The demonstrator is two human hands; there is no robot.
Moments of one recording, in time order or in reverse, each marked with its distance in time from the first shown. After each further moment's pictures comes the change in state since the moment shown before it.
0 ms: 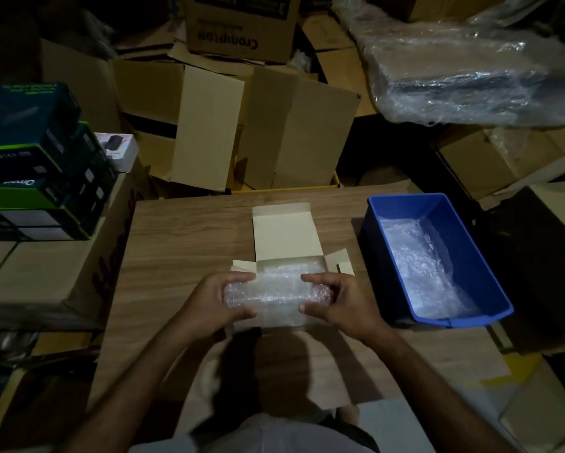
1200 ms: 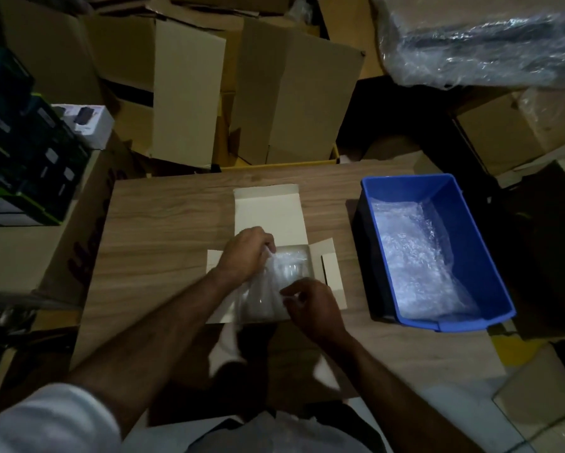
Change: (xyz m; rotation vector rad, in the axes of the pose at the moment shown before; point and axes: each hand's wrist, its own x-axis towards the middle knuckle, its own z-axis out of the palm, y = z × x) left_hand 0.146 0.011 0.083 0.709 0.053 0.218; right_hand 0.037 0.087 0.001 -0.514 0.090 -0.031
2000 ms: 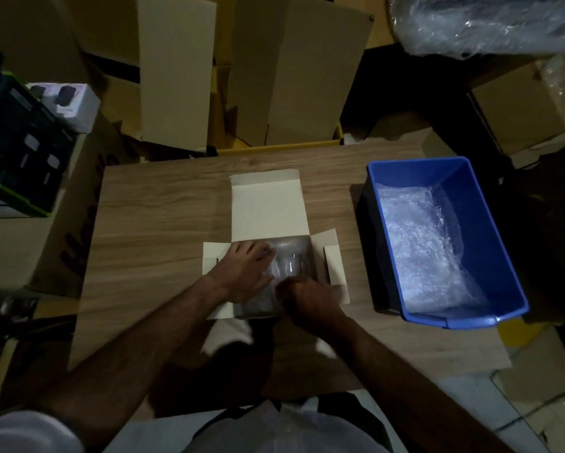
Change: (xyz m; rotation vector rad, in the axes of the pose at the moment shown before) left_hand -0.024 -0.030 0.034 0.429 -0.249 0.244; right_hand 0.021 0.010 0.004 -0.418 -0.352 -0.235
